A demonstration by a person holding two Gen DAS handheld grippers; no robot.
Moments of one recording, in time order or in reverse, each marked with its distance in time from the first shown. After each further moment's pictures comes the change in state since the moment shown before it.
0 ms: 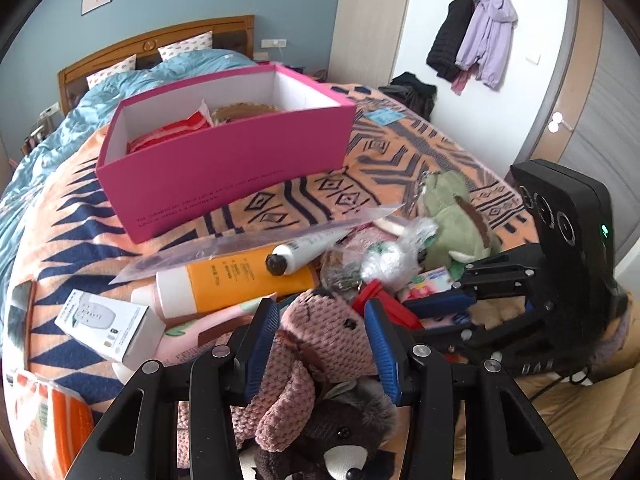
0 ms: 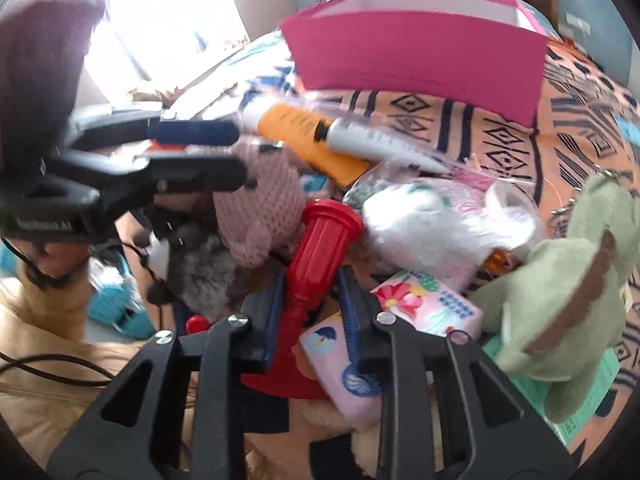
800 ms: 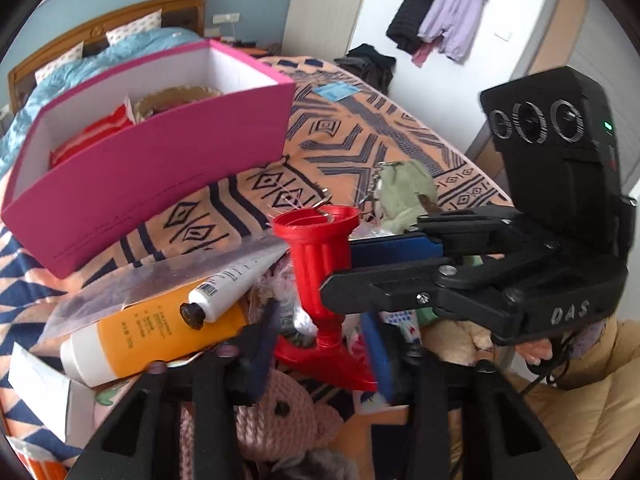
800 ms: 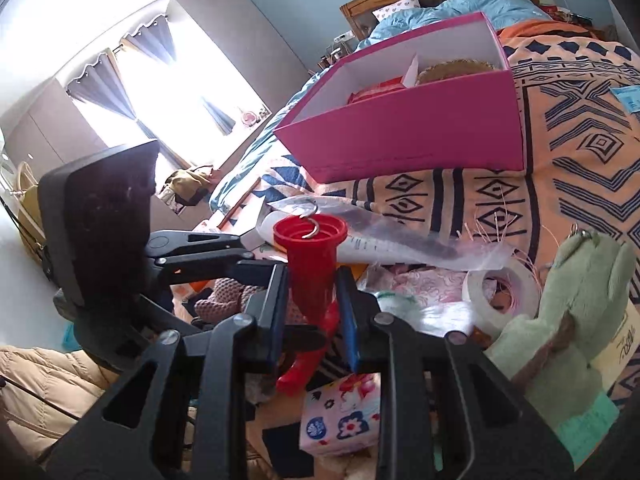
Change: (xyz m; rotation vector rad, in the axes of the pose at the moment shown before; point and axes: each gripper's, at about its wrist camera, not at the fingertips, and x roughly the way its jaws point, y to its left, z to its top) left arm 0.056 -0.023 0.037 0.049 0.129 -0.148; right arm -0.027 -0.041 0.047 0.178 -0.204 0.195
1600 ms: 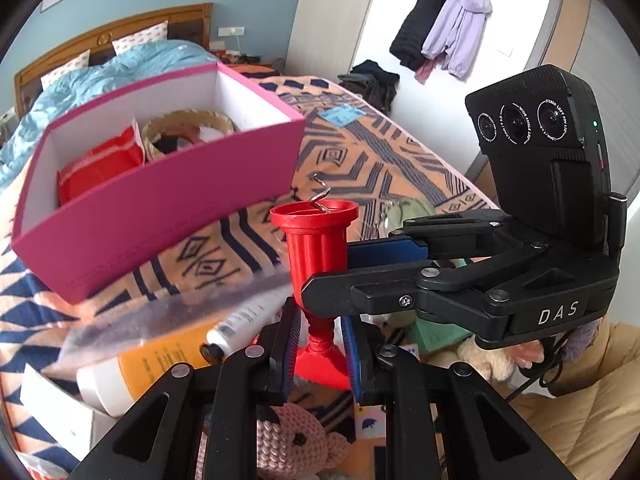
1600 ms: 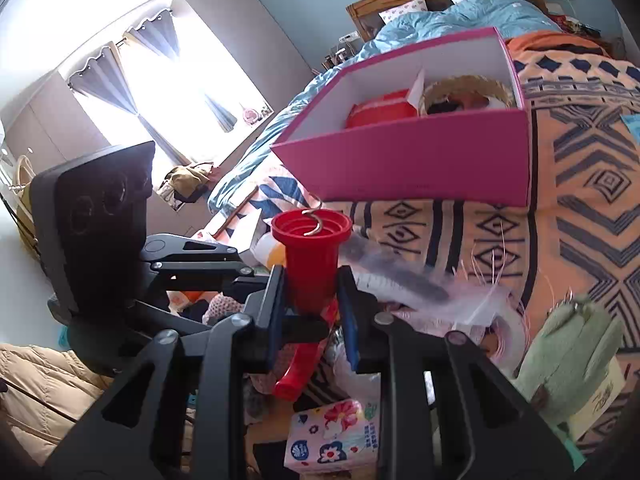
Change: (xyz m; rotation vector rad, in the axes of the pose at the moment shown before) left arm -0.017 0.005 0.022 0.000 -0.070 0.011; right arm -0.001 -0.003 0.022 -0.035 -0.001 0.015
